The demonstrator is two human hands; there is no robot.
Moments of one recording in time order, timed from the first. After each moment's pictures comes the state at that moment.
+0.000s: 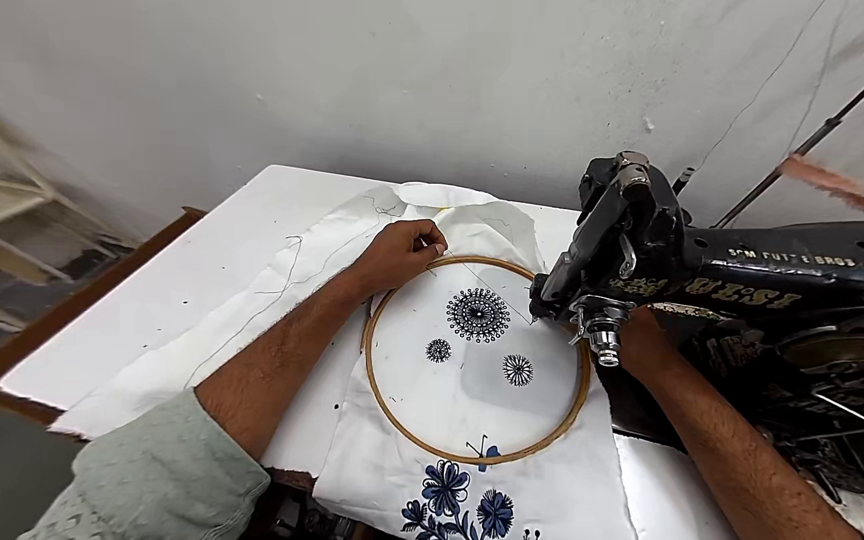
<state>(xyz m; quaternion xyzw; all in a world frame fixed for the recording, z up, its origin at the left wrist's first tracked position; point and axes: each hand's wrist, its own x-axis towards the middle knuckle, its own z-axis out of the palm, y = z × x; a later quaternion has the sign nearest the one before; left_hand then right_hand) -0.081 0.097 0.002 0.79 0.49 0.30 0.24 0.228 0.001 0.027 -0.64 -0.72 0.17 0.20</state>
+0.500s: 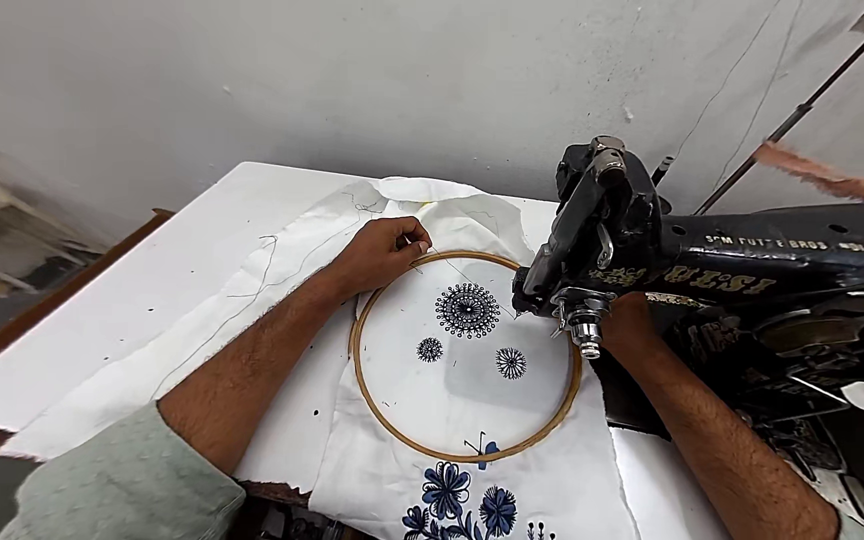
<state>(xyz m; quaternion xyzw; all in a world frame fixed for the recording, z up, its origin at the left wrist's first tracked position) -0.080 0.096 0.002 0.80 0.48 0.29 0.22 0.228 0.010 0.016 -0.65 -0.69 0.13 0.30</state>
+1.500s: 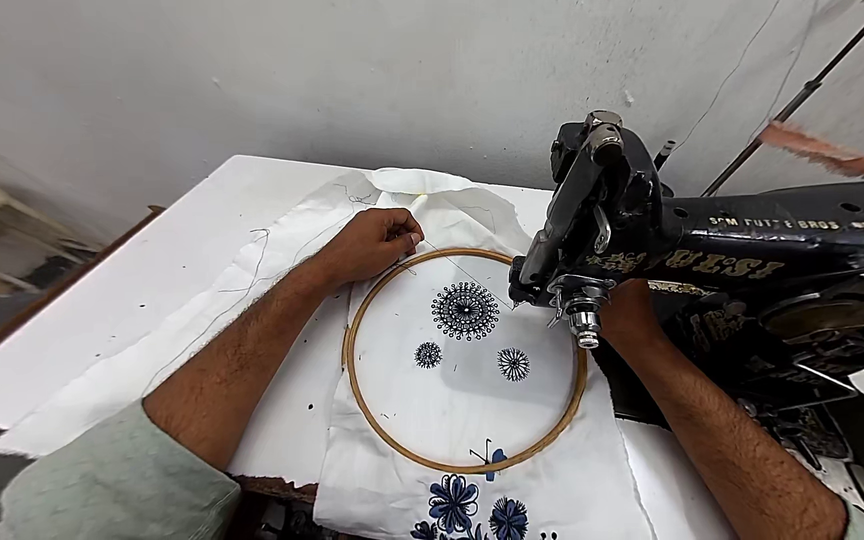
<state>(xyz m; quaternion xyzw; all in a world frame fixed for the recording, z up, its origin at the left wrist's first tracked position) -0.083 0.094 0.010 0.79 0.49 0.26 0.25 0.231 0.015 0.003 -0.59 -0.68 0.11 0.41</state>
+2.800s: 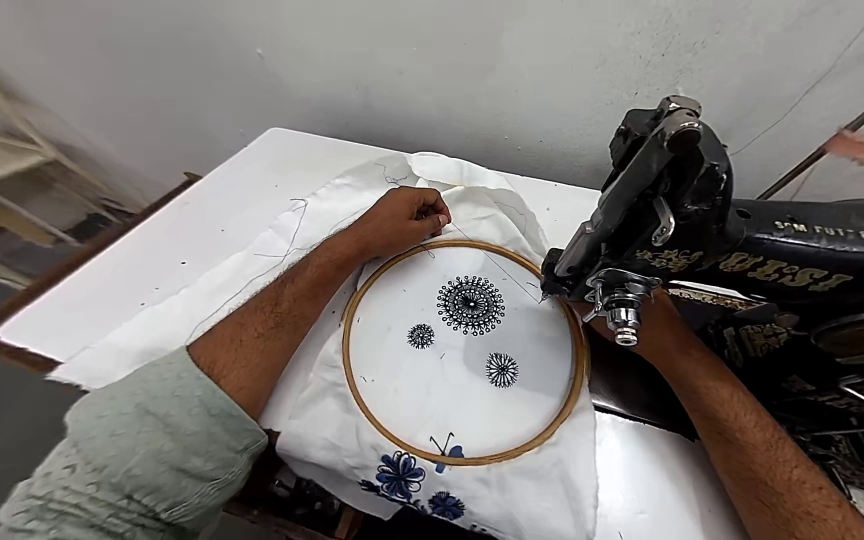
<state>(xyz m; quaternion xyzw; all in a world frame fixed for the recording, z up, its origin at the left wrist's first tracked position) -0.089 0.098 0.007 0.79 0.48 0.27 0.26 0.238 0.012 0.009 -0.56 -0.78 0.13 0.25</state>
